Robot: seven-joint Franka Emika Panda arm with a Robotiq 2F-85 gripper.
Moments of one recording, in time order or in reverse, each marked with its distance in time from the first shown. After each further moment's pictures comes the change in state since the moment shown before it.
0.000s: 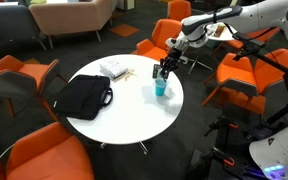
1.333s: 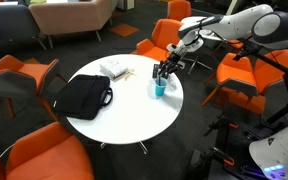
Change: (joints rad) arm 0.319 0.094 -0.466 0.322 0.408 -0.238 -0.280
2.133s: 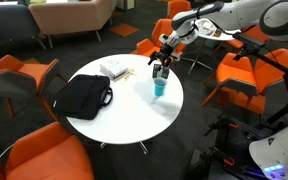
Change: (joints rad) arm 0.079 -0.136 0.039 -0.070 -0.001 0.152 0.221
